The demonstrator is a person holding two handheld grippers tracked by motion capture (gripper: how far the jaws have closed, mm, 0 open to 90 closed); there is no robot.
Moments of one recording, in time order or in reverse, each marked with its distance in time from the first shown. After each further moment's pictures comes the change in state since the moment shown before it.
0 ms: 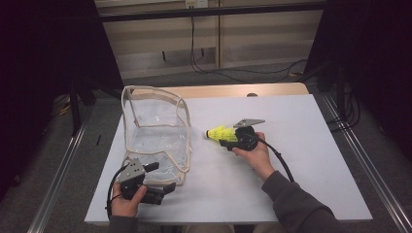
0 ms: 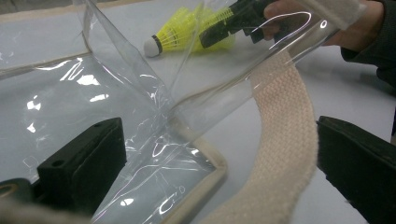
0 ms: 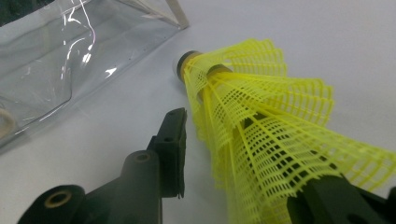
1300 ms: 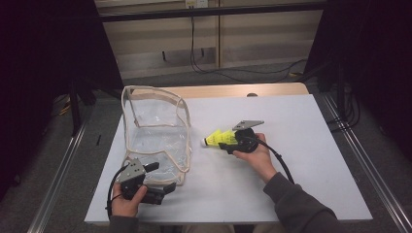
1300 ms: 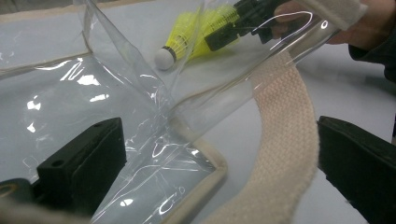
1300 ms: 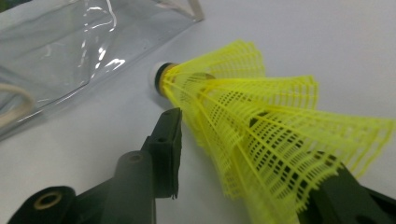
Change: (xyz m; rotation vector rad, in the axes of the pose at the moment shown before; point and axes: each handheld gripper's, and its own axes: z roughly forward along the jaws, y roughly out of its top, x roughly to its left) left arm 0.000 0.000 0.000 -0.004 0.001 -0.001; right arm 0.008 0.000 -0.006 0.022 0.012 -0.063
